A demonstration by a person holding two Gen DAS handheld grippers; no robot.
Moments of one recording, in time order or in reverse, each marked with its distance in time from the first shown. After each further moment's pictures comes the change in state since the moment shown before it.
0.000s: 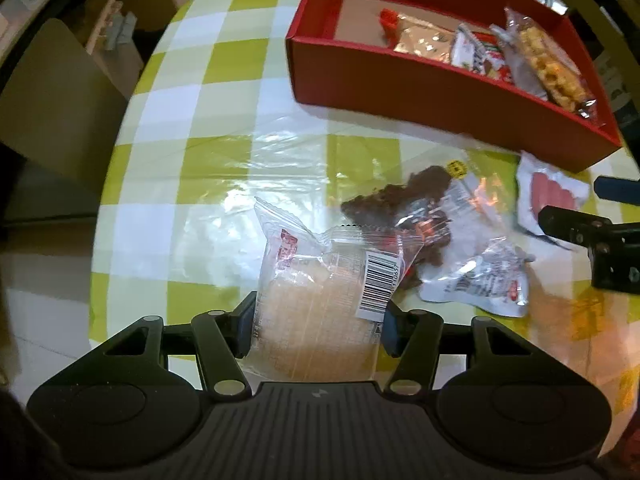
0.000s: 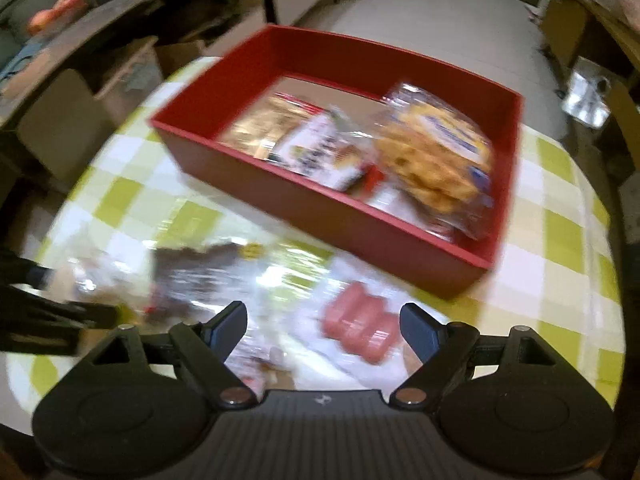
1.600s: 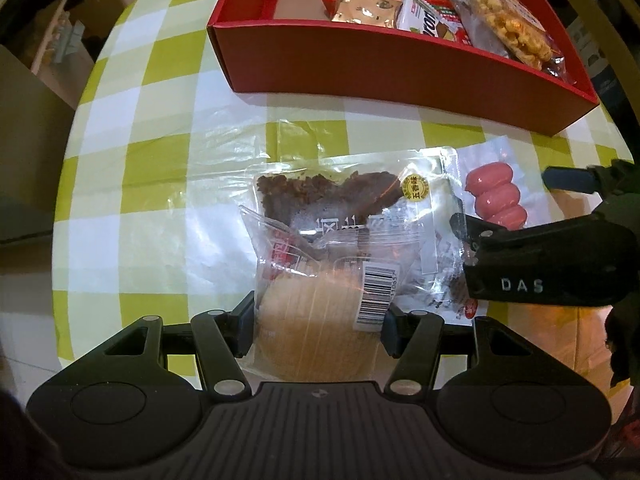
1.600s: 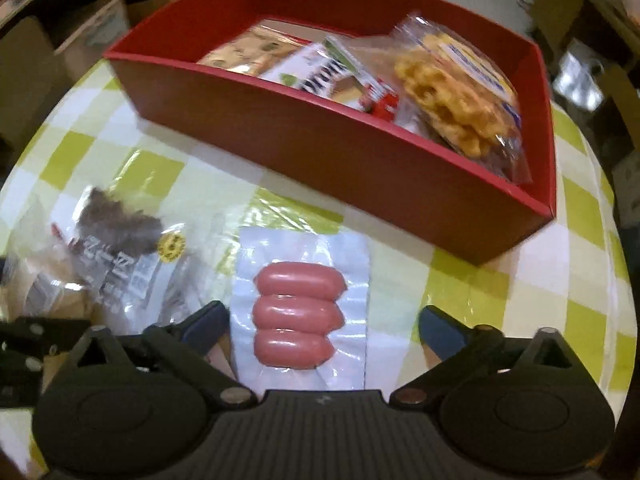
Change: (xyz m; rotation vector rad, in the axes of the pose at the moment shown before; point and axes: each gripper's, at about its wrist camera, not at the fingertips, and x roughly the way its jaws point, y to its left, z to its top) left arm 0.016 -0.023 0.009 0.091 0.057 -0.032; right arm 0.054 0.037 -0.016 -0.048 0.055 -0.066
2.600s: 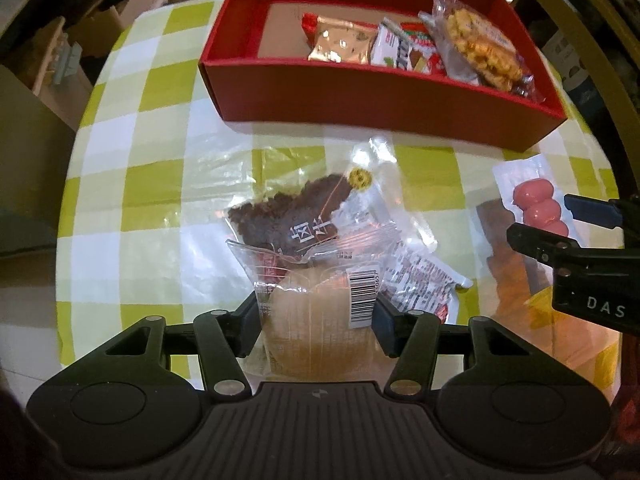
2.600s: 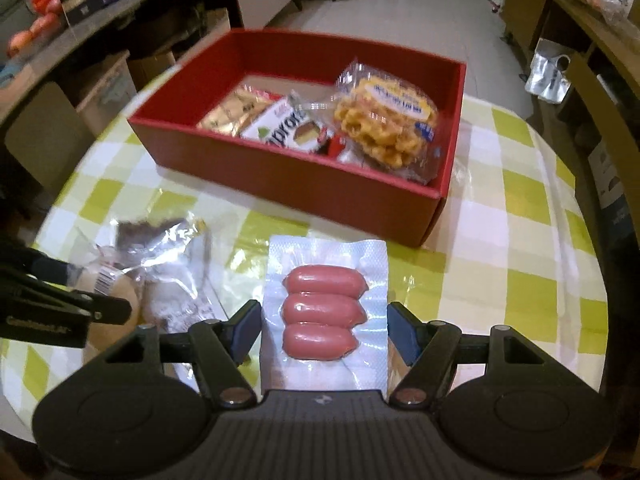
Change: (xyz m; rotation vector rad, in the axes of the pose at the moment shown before) left arm -0.025 -0.008 -0.002 0.007 -0.059 -0.032; right arm -0.075 -0.036 -0.021 0.126 -0.112 0.046
